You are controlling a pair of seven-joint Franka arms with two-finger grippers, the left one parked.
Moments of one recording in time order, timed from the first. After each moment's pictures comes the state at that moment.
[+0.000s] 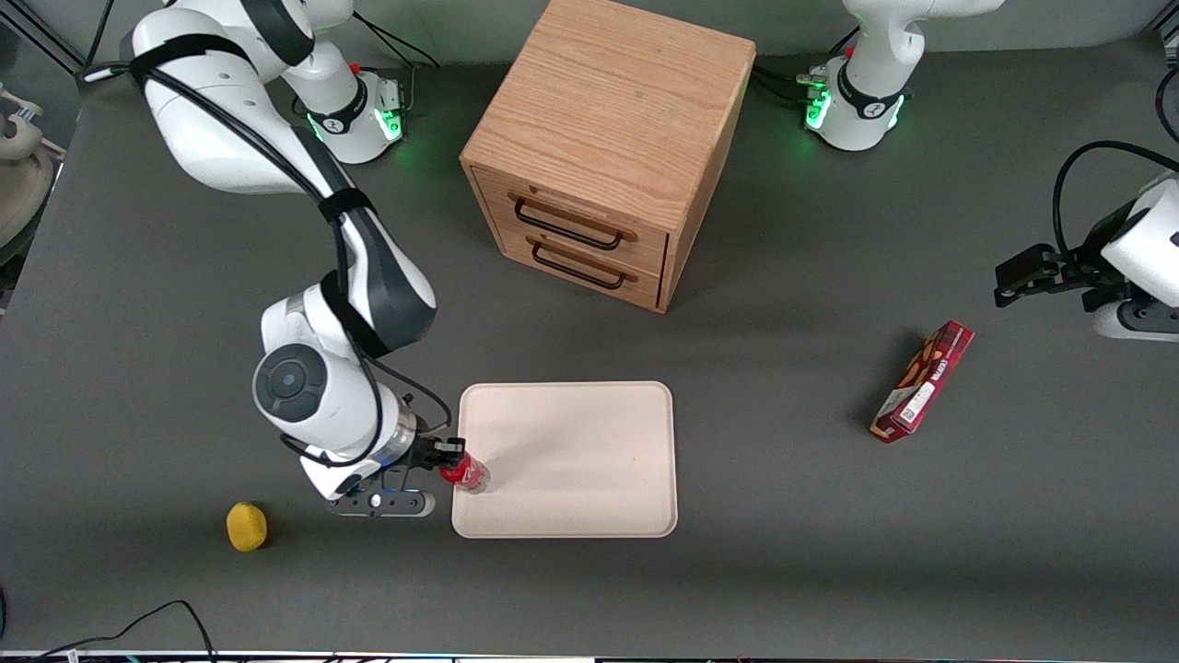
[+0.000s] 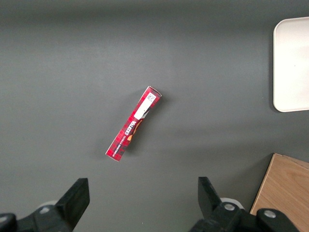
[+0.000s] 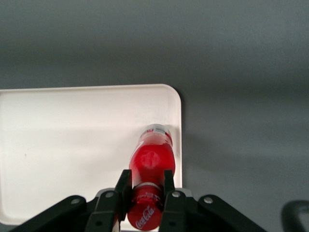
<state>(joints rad) 0.27 0.78 0.16 -1.14 -0.09 2.03 0.45</state>
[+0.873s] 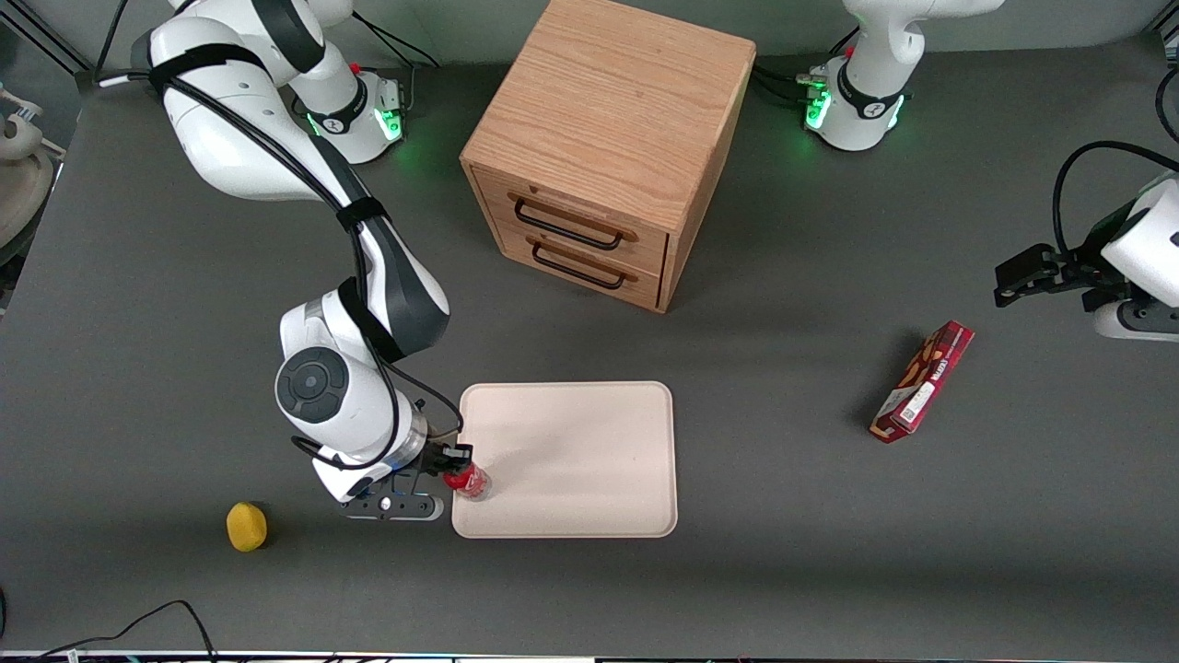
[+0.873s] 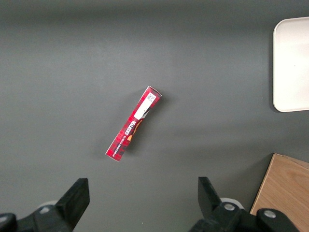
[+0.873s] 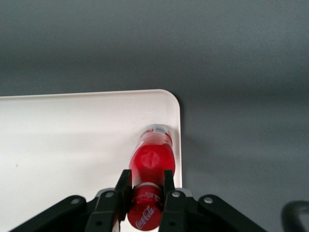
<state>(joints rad) 0.28 0.80 0.14 -1.14 -0.09 2.06 0.46</state>
